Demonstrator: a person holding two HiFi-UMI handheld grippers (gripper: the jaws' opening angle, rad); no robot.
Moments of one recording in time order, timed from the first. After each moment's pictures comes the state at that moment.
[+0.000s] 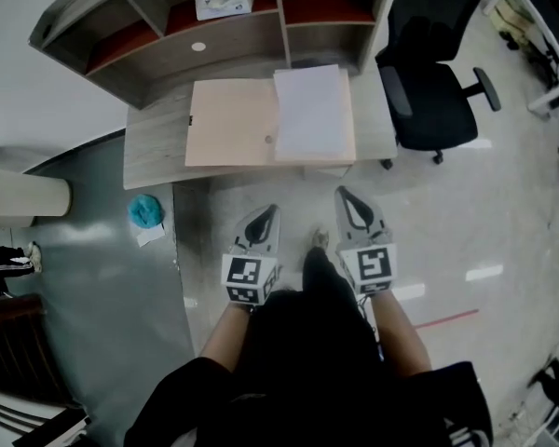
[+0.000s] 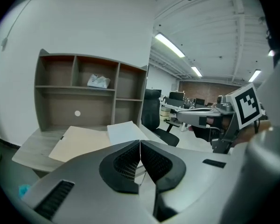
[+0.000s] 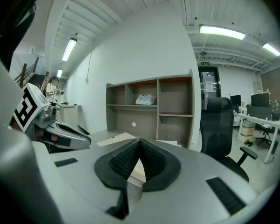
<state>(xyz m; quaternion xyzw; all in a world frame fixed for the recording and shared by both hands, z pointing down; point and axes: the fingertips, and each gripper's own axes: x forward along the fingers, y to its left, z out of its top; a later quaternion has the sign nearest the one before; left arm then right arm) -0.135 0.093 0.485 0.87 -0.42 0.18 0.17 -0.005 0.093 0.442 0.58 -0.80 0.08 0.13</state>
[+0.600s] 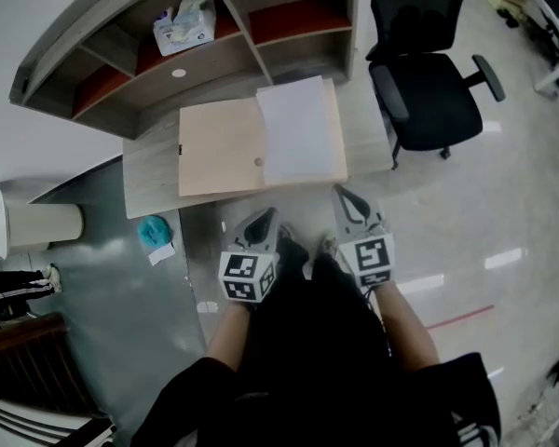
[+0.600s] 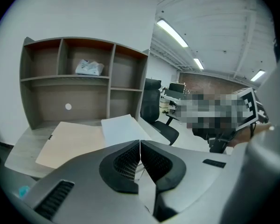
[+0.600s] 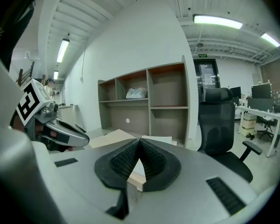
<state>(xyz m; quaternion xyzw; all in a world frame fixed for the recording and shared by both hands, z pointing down) -0.085 0.034 0.507 0.86 -0.40 0.23 0.20 0.049 0.033 0.472 0.57 -0.80 0.12 0.13</state>
